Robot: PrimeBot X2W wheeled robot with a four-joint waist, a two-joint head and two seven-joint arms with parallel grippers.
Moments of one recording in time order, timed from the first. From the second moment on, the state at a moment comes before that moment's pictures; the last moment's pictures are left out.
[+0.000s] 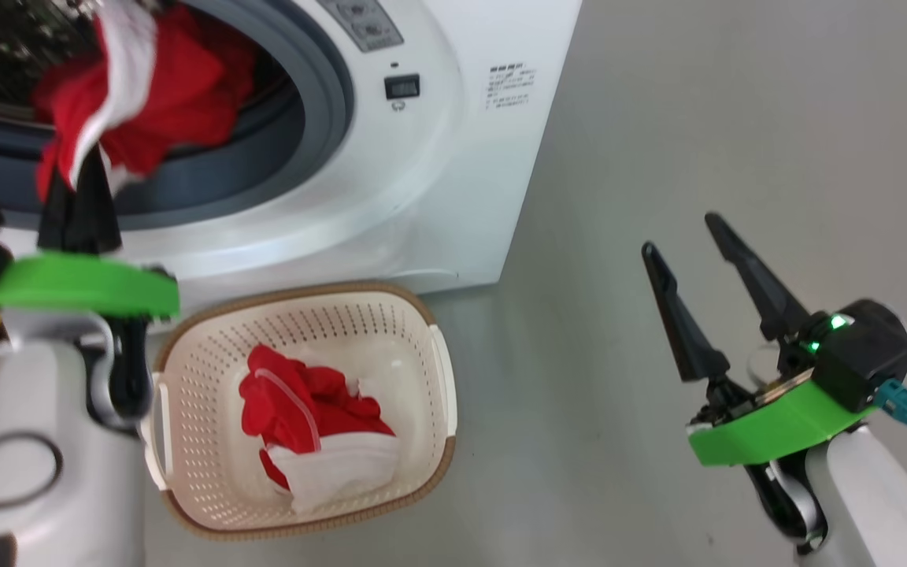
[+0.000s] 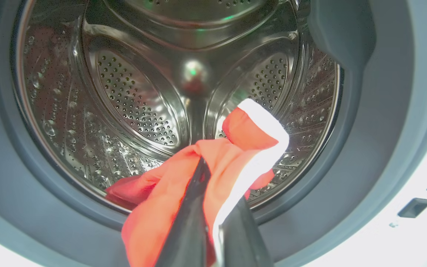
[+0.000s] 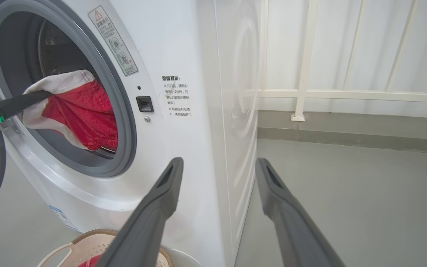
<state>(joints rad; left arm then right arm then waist) -0.73 0.09 0.09 0.56 -0.39 -0.08 -0.25 -0.29 -0.18 0.21 0.08 0.35 0.13 -0.26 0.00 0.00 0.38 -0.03</state>
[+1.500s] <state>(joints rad) -0.14 0.05 0.03 0.02 -0.39 -0.09 -0.20 -0.14 -0.14 0.20 0.12 0.35 0.13 -0.26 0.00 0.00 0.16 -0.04</state>
